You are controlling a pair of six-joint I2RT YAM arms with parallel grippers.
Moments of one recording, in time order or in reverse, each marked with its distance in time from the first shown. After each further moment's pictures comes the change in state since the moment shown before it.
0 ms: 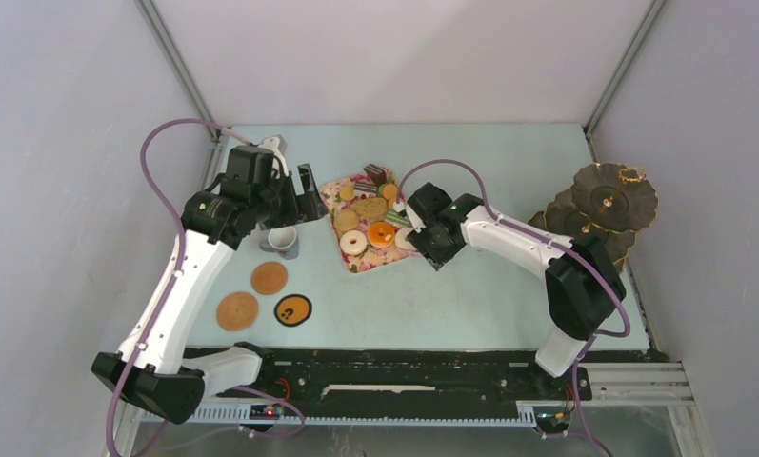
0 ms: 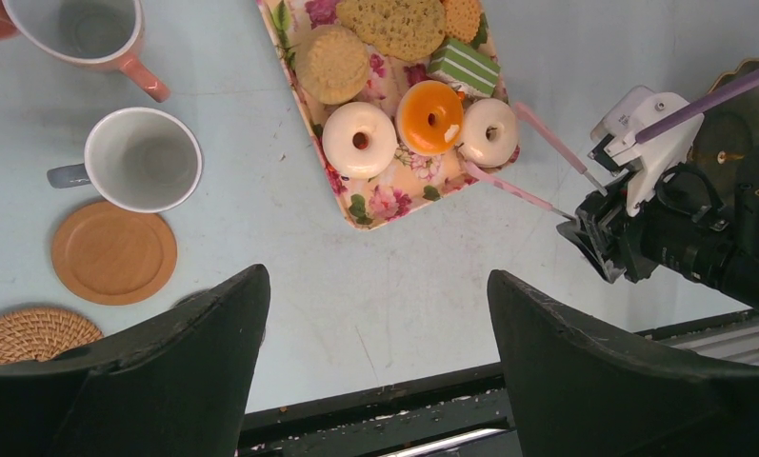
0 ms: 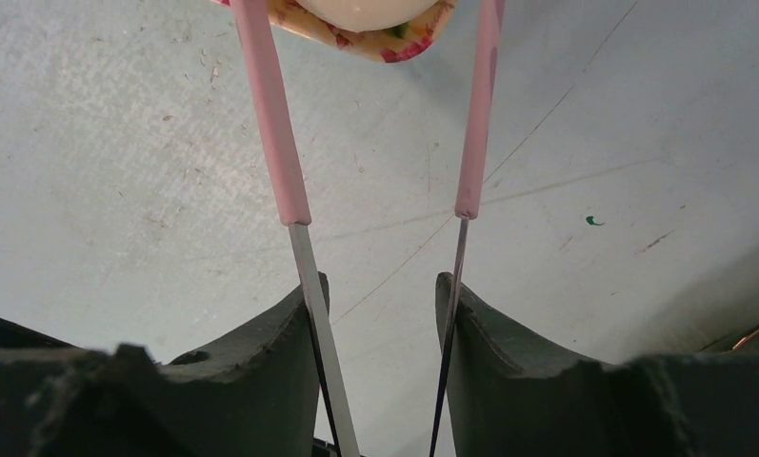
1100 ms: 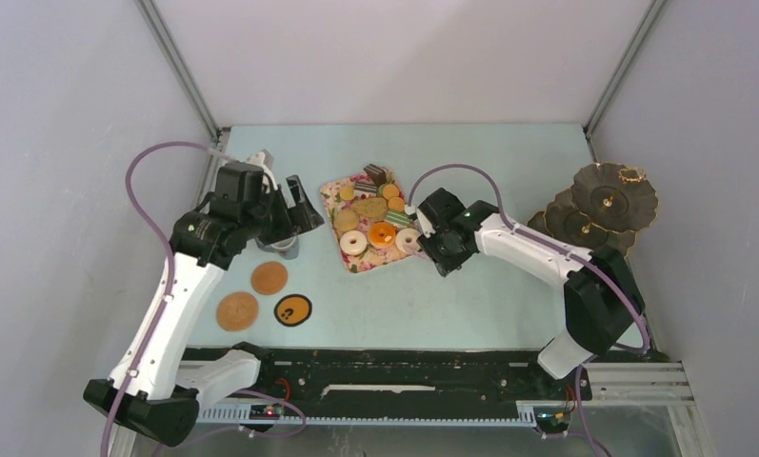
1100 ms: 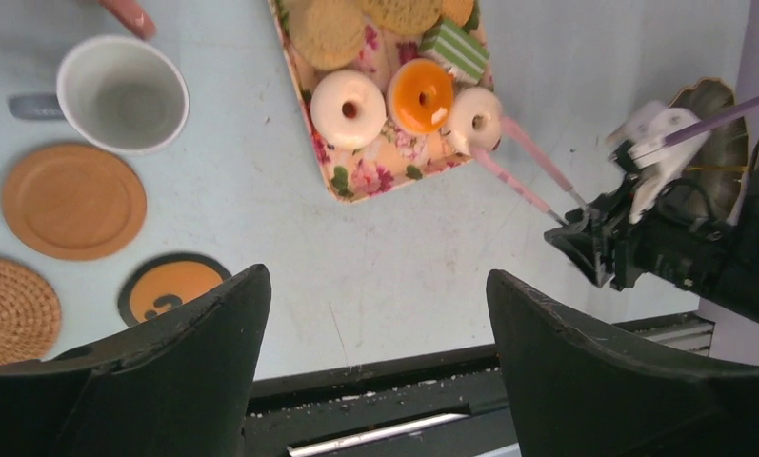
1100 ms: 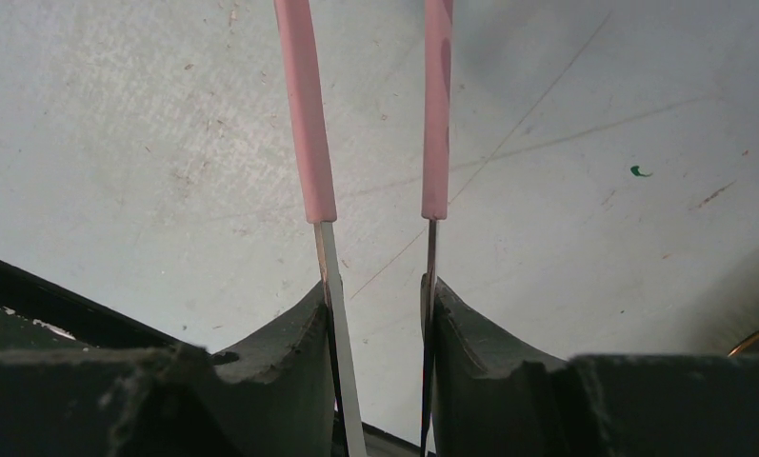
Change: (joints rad) left arm 0.018 -0.125 -0.122 -0.008 0.029 -0.130; right arm -0.028 -0.118 -0.104 0.011 -0.065 0.075
